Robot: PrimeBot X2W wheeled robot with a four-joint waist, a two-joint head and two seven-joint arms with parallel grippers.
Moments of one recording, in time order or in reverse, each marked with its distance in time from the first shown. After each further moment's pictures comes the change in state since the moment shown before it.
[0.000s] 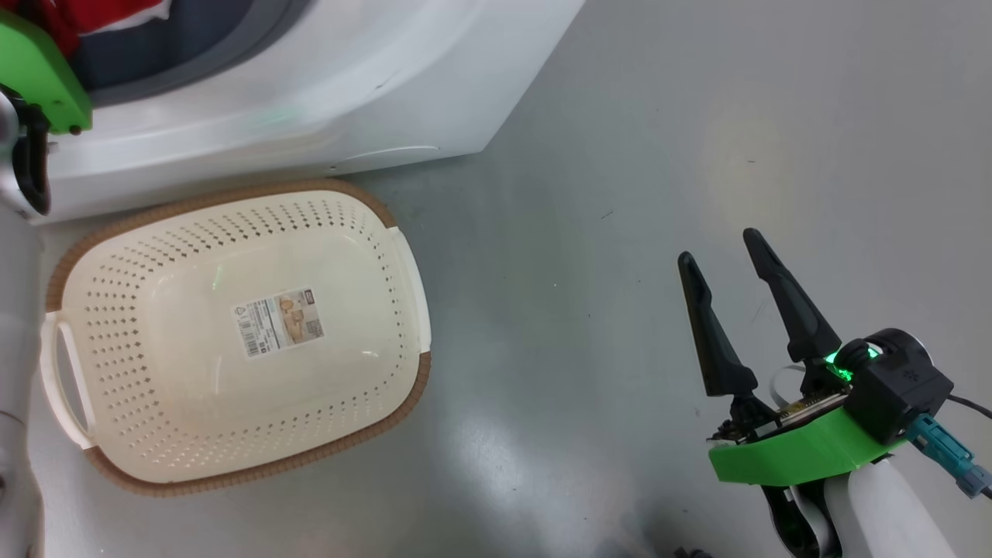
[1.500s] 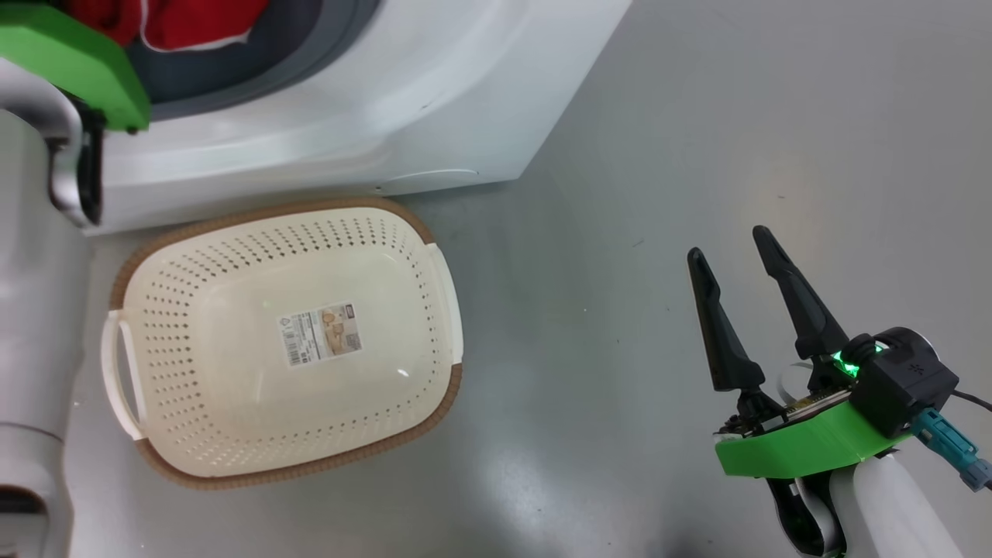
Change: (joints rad) left arm 0.053 -0.016 -0.108 -0.132 -0.002 -0.009 -0.194; right arm -0.009 -0.003 -0.017 0.020 0.000 0.000 0.000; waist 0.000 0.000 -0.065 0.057
